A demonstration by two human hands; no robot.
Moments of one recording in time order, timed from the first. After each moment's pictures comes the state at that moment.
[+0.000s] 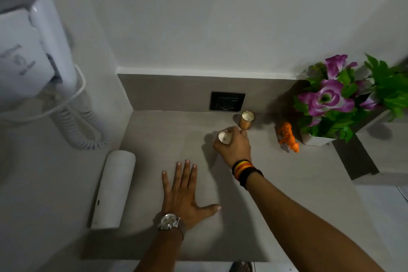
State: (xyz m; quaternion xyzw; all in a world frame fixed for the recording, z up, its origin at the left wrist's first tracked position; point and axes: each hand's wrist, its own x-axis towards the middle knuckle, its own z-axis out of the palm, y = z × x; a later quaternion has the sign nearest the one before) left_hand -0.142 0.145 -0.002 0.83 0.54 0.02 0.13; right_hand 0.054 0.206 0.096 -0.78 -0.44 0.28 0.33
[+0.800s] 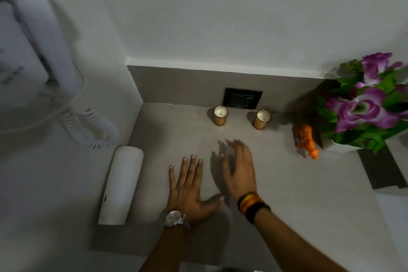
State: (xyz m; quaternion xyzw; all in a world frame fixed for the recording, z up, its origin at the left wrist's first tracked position) left_hand -0.145 0.150 -0.003 0.82 0.55 0.02 0.14; right_hand 0.030 0.159 0.056 -0.74 -0.53 0.23 0.35
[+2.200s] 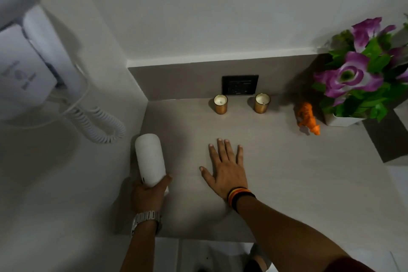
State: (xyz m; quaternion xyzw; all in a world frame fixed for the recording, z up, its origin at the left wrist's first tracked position) left_hand -0.238 0.136 0.056 0.29 0.81 0.30 0.40; right_hand -0.007 0.143 0.004 -0.70 -0.70 0.13 0.08
